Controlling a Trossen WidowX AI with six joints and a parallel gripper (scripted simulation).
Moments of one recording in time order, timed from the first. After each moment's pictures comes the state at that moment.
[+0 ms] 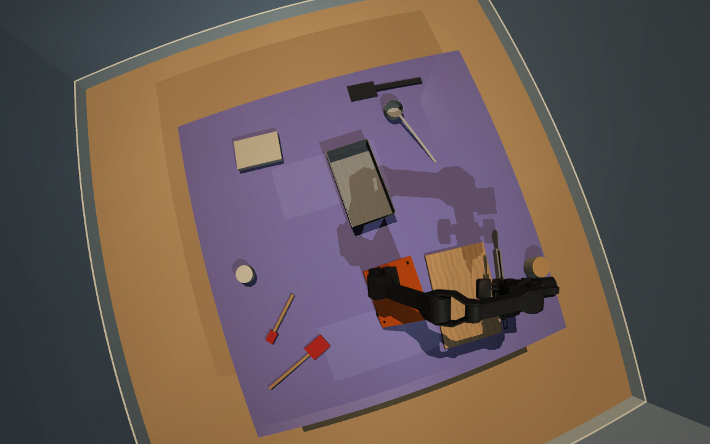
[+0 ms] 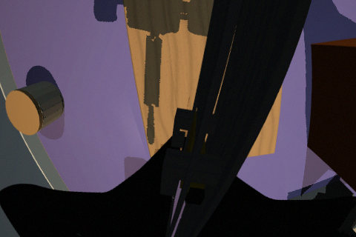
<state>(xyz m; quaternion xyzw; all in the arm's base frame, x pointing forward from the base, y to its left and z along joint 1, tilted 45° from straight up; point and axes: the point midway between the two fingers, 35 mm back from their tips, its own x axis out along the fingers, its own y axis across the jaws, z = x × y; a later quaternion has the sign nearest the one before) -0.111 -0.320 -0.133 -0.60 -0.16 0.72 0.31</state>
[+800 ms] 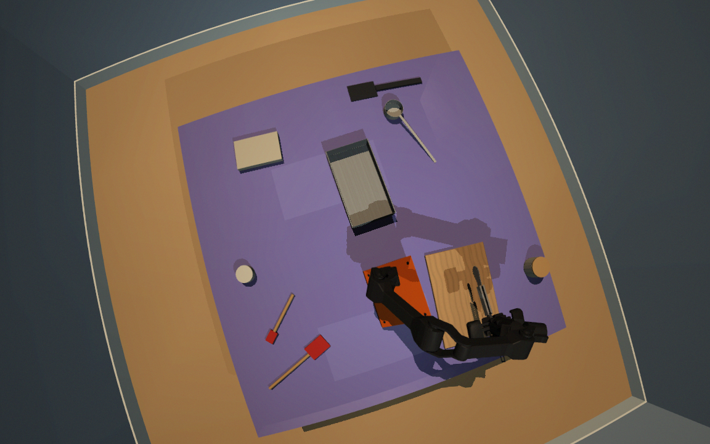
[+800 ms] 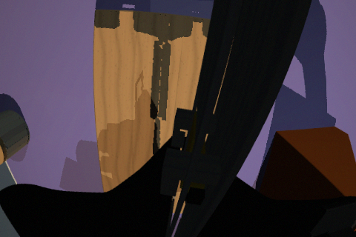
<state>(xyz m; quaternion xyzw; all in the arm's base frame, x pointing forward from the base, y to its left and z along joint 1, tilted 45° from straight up) -0.223 -0.271 -0.112 -0.62 -0.26 0.70 0.26</state>
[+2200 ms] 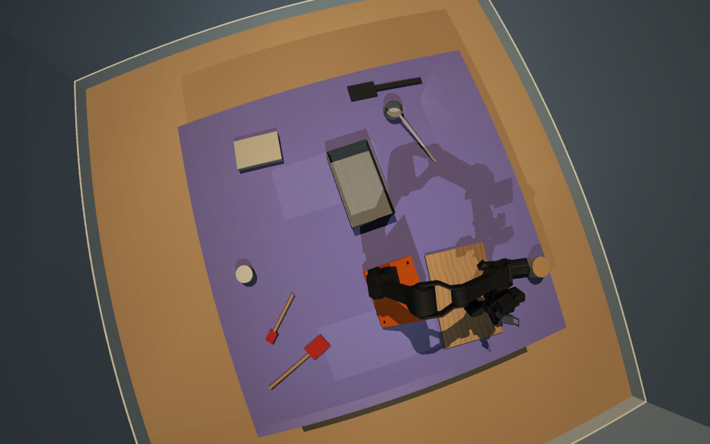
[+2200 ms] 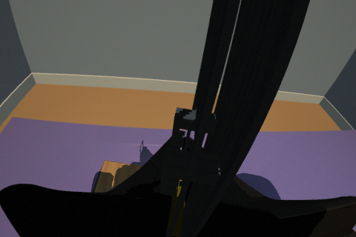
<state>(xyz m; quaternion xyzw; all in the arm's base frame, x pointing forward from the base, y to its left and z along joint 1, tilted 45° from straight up) -0.184 -0.307 -0.082 -0.13 -0.37 0.92 0.06</state>
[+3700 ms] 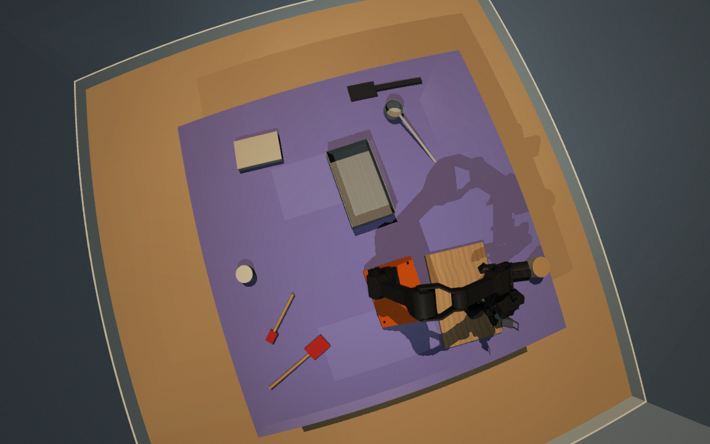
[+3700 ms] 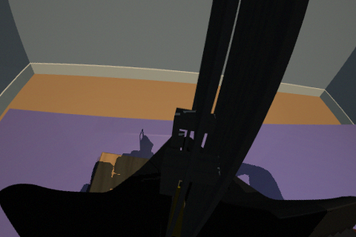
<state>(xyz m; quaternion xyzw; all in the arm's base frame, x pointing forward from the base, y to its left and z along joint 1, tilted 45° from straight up) -0.190 -0.302 -0.085 -0.16 -0.37 0.91 0.08</state>
